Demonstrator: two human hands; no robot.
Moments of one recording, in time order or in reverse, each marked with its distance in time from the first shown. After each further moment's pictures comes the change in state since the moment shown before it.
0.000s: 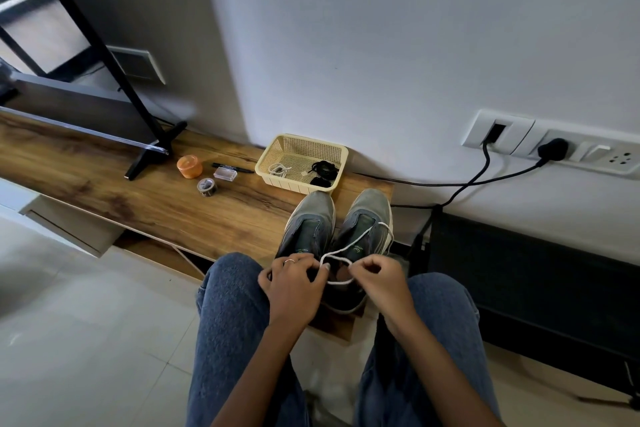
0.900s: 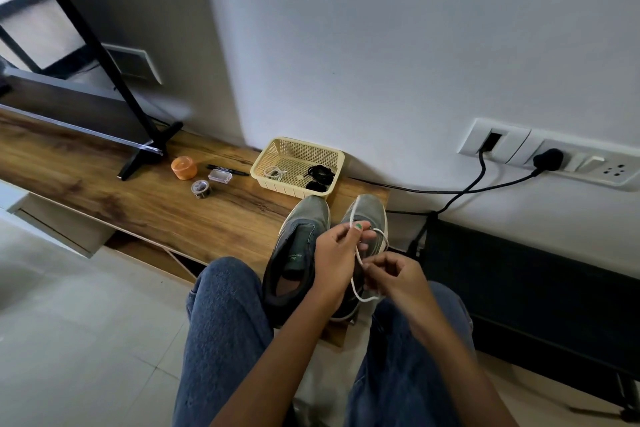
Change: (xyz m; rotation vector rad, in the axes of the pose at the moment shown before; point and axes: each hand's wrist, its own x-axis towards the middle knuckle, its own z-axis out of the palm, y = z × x) left_hand 0.016 0.092 -0.004 -1.053 -0.178 -0.161; right_hand -0.004 -0.017 -0.040 0.115 -0.104 -0.059
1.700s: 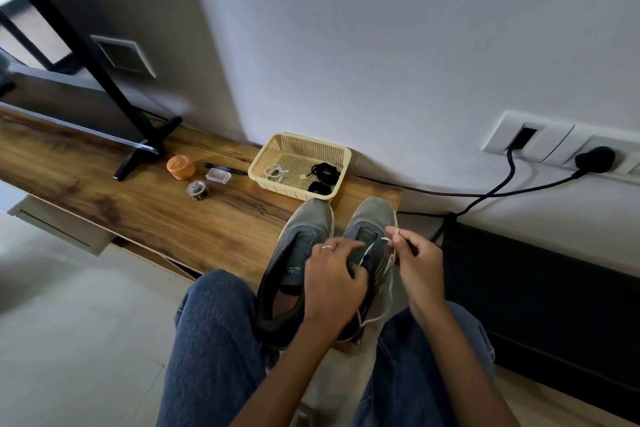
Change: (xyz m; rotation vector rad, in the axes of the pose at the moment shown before) left_hand 0.033 -0.043 -0.009 0.942 0.069 0.412; right_hand 0.083 0.021 -0.006 0.041 0.307 -0.137
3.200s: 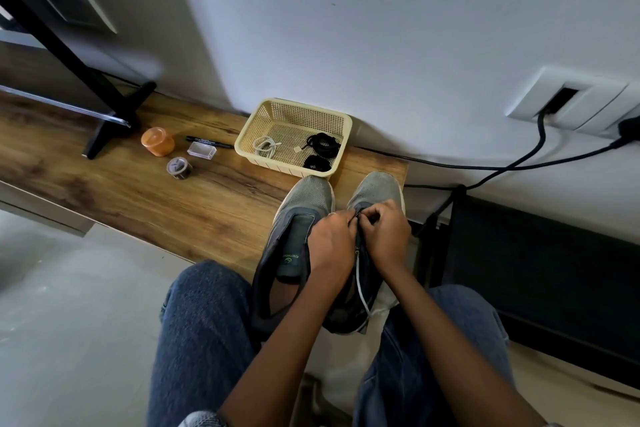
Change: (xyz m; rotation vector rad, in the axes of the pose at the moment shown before) left_hand 0.064 -0.024 0.035 0.111 -0.134 -0.160; right_hand 0.054 0.059 0.068 -0.499 0.010 -0.151
